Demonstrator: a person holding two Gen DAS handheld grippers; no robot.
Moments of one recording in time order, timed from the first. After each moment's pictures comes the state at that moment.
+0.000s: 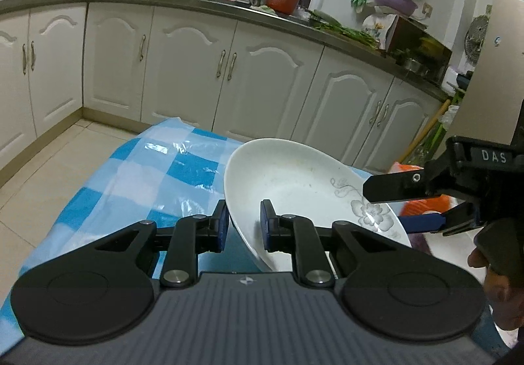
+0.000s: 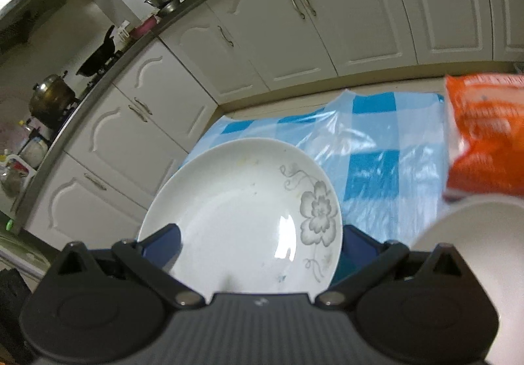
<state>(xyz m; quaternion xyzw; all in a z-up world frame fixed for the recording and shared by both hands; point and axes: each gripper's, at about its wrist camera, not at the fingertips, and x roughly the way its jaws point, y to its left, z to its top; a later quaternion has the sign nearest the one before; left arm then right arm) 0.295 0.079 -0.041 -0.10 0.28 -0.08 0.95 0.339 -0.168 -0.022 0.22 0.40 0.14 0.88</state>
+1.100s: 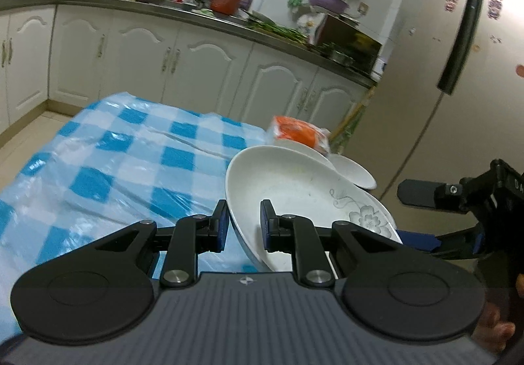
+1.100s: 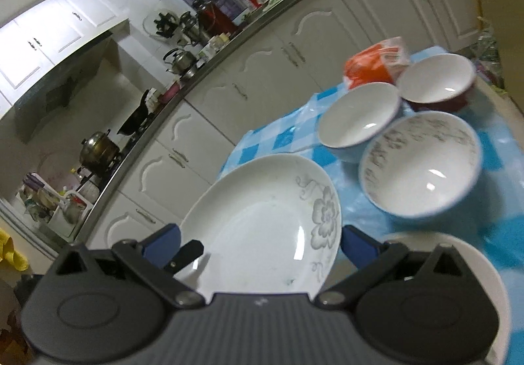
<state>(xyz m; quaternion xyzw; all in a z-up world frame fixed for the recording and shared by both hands) 0.158 0.043 -0.028 -0.11 0.27 -0.18 0.94 0.078 -0.215 -0.008 0.32 0.29 0.12 0.89</state>
